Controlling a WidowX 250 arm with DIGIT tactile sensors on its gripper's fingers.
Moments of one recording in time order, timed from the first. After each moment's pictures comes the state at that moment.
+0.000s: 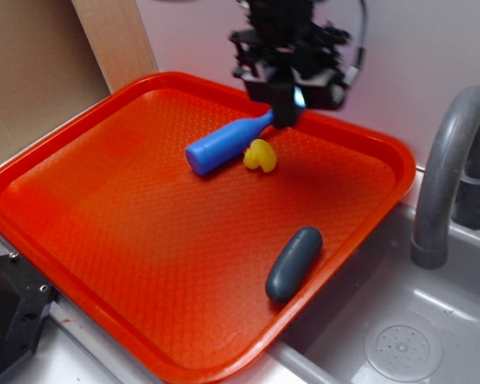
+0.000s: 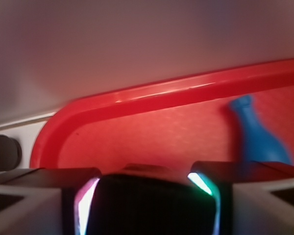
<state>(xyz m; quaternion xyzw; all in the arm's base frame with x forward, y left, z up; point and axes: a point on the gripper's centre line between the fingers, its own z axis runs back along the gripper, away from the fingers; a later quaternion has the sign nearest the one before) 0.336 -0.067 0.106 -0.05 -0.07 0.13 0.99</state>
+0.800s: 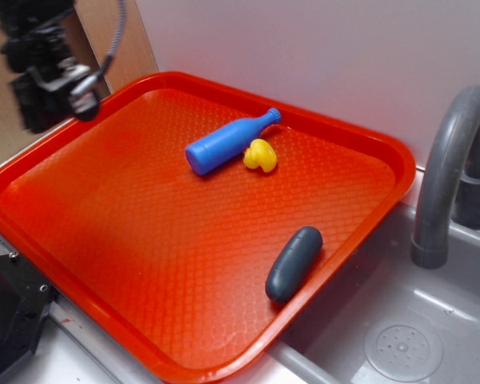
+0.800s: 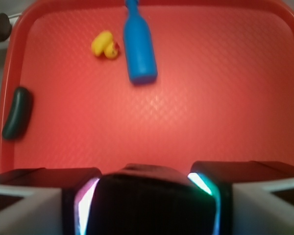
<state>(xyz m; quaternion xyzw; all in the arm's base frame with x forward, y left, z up) 0.164 -0.007 0.166 -0.03 -0.06 0.03 1.00</state>
